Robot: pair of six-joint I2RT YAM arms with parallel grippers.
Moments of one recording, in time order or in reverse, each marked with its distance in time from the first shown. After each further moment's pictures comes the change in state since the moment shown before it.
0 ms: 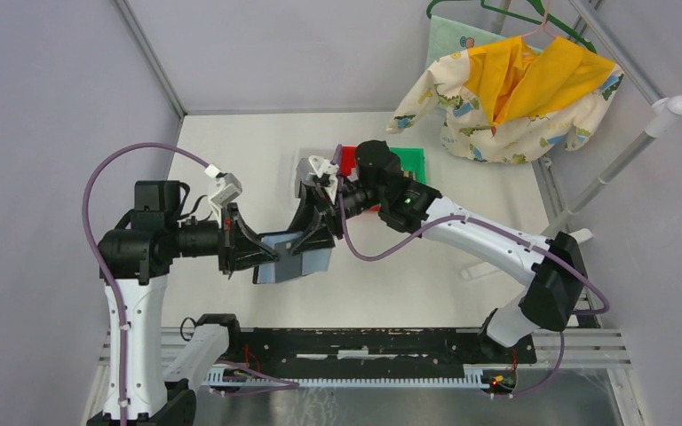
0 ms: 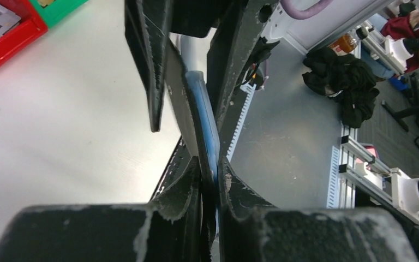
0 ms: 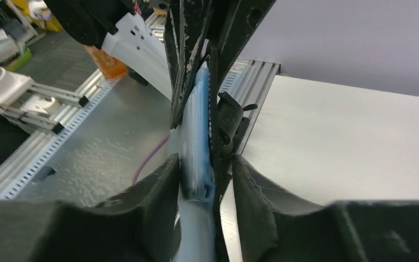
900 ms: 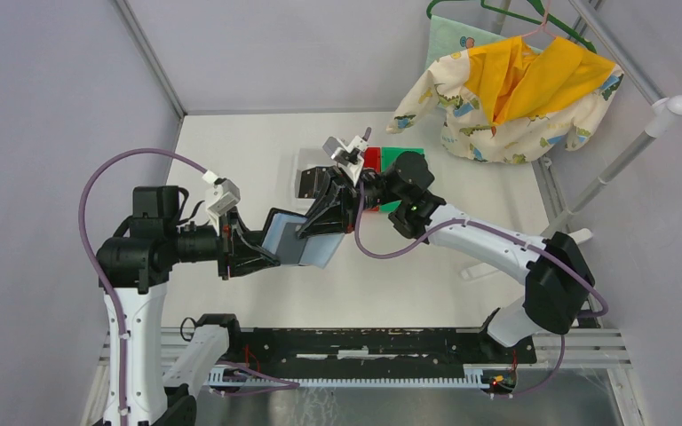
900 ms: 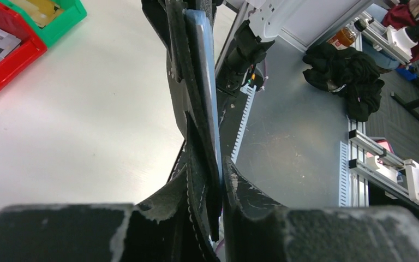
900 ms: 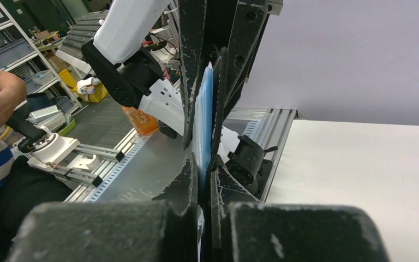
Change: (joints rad) left arm 0.001 -0.037 -0.022 0.018 0.005 0.070; right arm -0.067 -0.015 -0.197 0.663 -0.029 0.595
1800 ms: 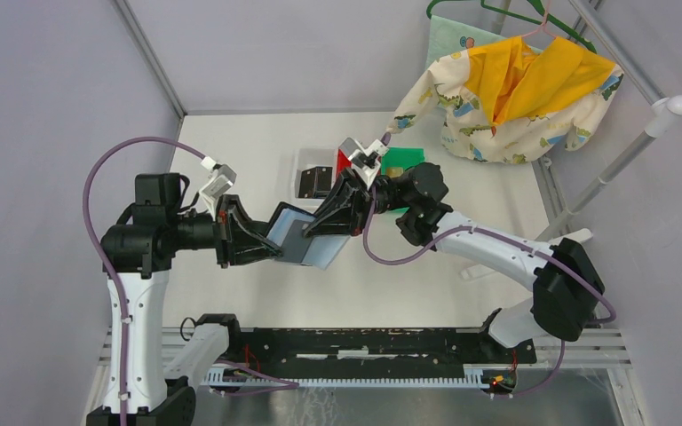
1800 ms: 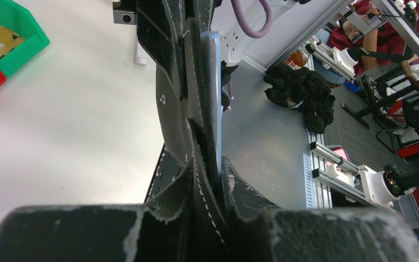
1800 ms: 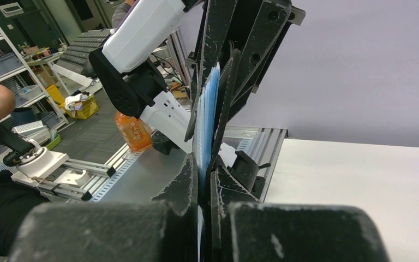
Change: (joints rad) left arm 0.000 0.056 0.011 0.089 0.163 -0.110; right arm -0.005 -0.056 -0.096 0.163 0.060 0.051
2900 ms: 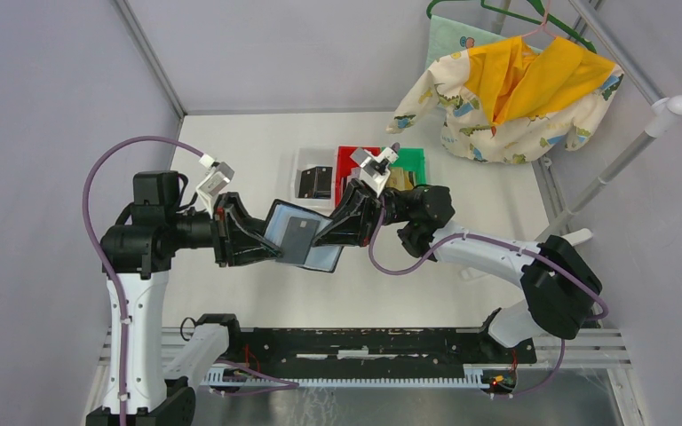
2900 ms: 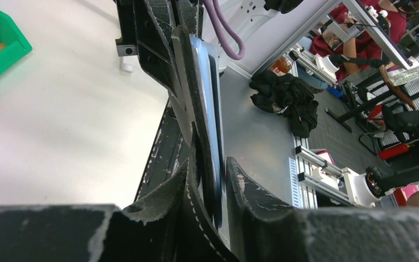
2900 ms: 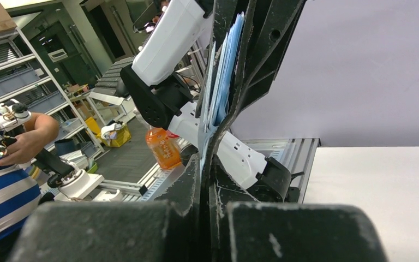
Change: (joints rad) left arm 0.000 0.001 0.000 0.032 0.044 -0.067; right arm 0.006 0.011 -0.162 0.353 0.055 0.279
